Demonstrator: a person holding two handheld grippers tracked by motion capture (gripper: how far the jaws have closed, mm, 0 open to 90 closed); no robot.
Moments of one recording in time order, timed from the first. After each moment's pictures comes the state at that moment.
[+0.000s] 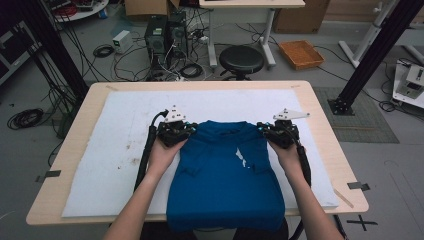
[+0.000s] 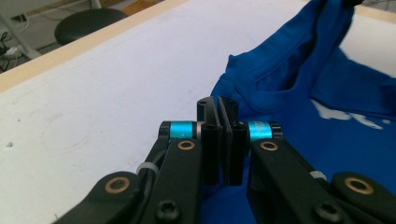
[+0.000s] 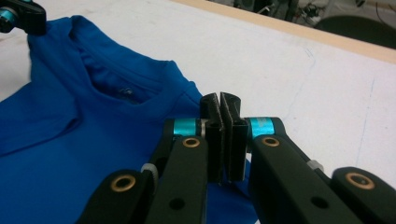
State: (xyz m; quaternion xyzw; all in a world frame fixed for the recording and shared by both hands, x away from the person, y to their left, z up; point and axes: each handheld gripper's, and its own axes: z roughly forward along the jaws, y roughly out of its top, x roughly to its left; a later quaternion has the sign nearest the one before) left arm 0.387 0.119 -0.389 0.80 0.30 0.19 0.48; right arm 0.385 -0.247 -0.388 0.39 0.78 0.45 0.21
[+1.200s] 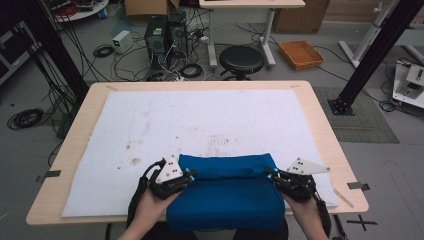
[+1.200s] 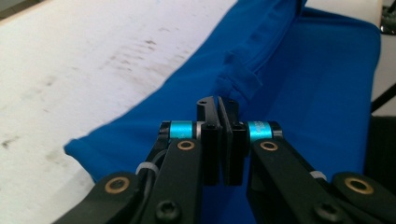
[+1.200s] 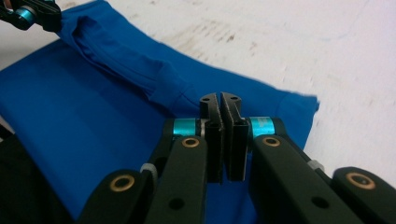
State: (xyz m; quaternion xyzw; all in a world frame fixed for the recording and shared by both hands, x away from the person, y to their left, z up) left arm 0.259 0.119 -0.423 0.84 0.22 0.17 0.46; right arm 0.251 -0.264 -0.416 0.37 0.79 0.46 0.17
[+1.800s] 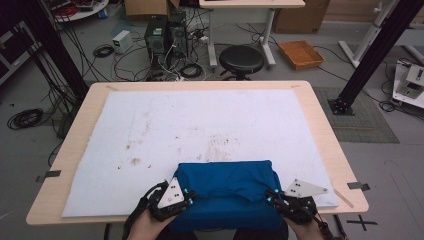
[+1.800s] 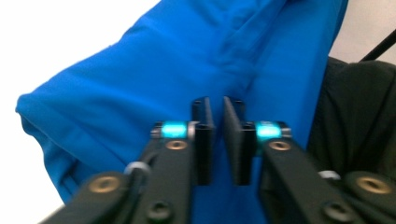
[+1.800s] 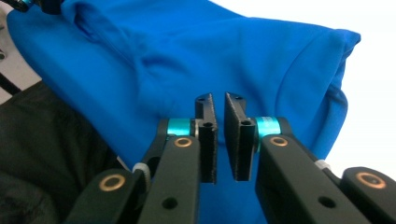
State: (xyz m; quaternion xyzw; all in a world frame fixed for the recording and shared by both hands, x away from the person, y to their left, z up) left arm 0.222 0.121 -0.446 0.87 0.20 0.15 0.42; right arm 0.209 -0.264 -0.437 0.36 0.82 0.41 0.15
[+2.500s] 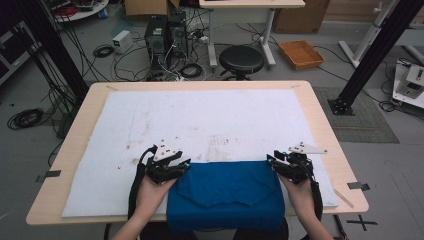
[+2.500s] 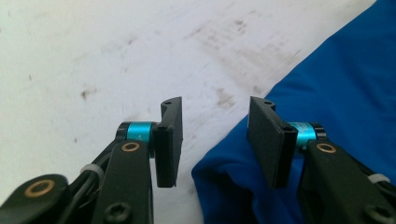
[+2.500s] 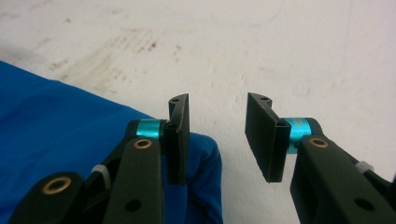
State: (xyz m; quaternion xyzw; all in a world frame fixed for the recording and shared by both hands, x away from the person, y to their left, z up) left arm 0.312 0.138 -0.439 0.80 0.38 0.18 0.43; right arm 0.311 -0.274 -0.433 0.48 0.74 0.43 0.17
